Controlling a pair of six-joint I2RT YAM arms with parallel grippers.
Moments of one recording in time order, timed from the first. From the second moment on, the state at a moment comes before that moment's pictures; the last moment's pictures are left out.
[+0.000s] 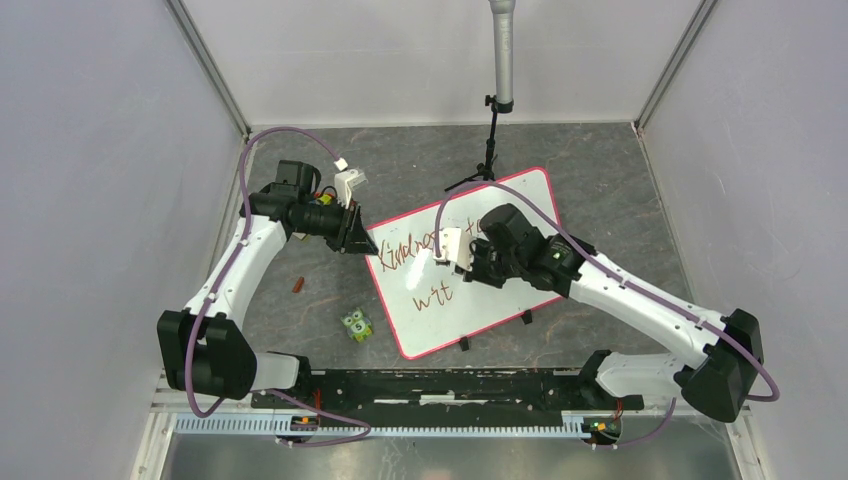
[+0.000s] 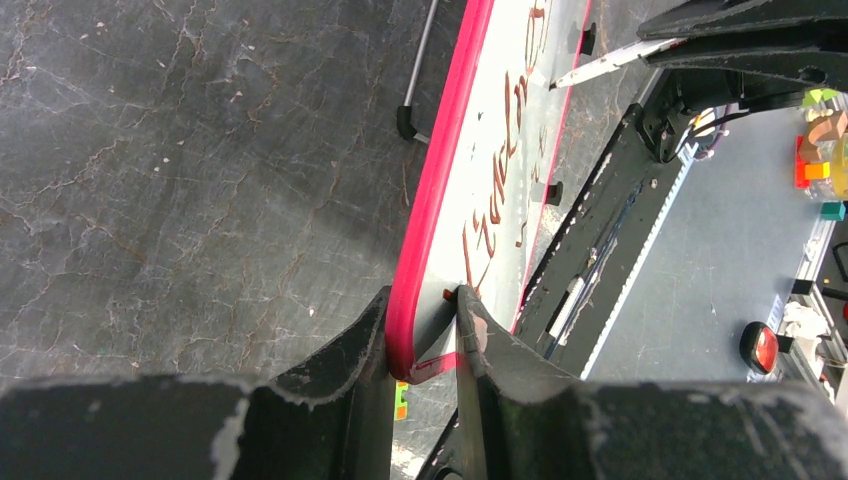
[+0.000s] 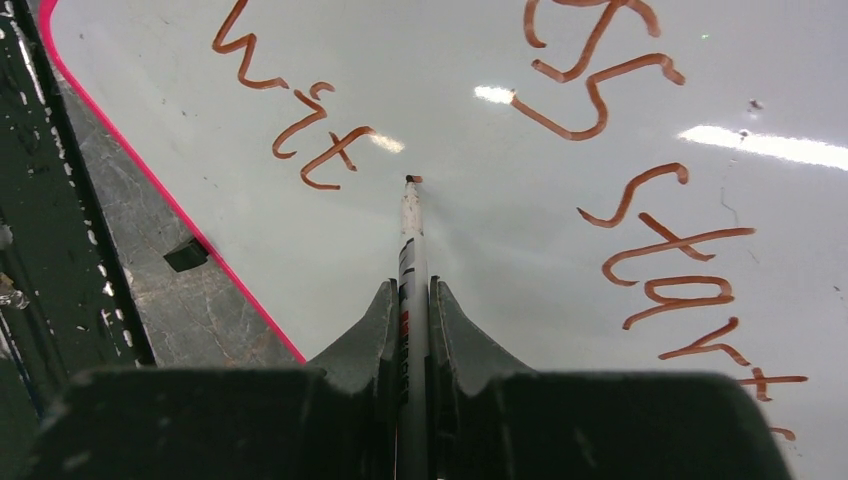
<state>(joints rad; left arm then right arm) -0.15 1.33 1.13 -0.87 0.85 0.29 0.85 1.23 1.05 -0.65 -0.15 -0.56</state>
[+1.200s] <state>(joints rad) -0.15 1.33 1.13 -0.87 0.85 0.29 0.83 1.20 1.00 -0.65 -0.18 -0.56</state>
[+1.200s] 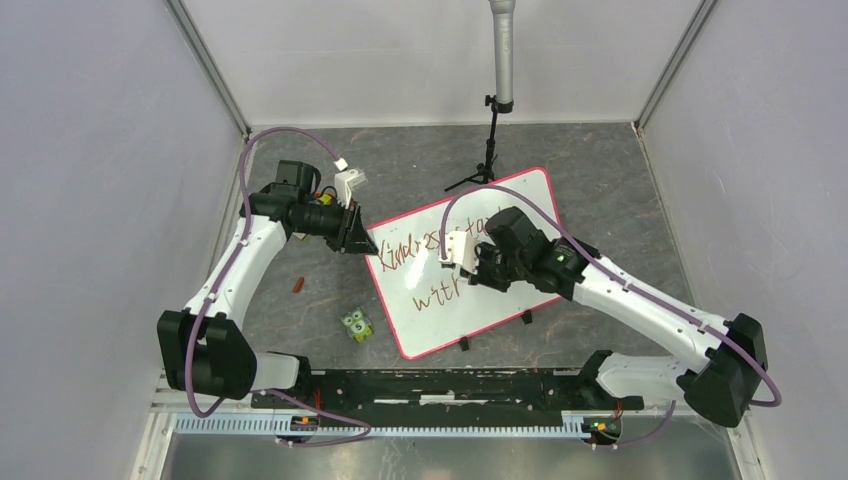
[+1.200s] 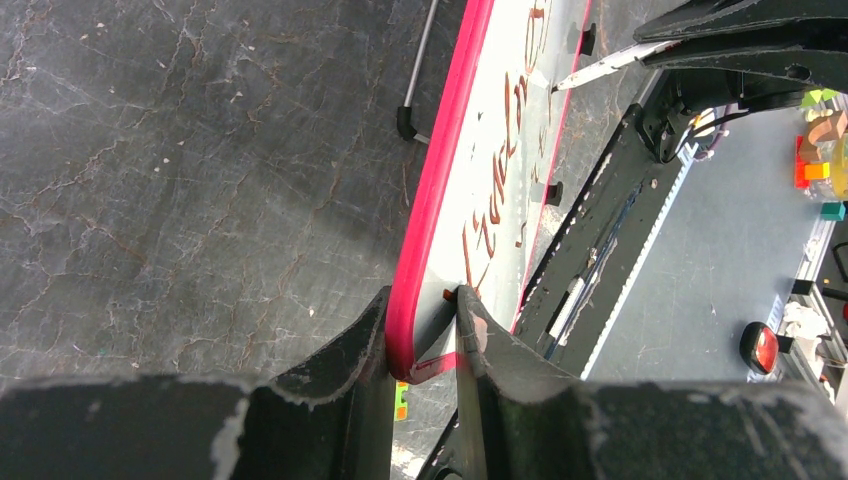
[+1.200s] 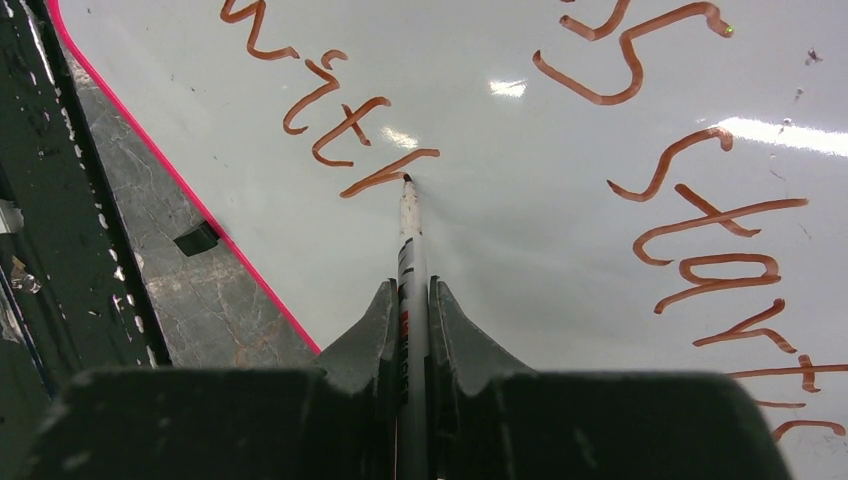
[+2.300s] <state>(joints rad) -0.15 1.33 1.13 -0.87 0.85 0.29 0.84 1.11 0.92 -0.72 -0.28 -0.58</state>
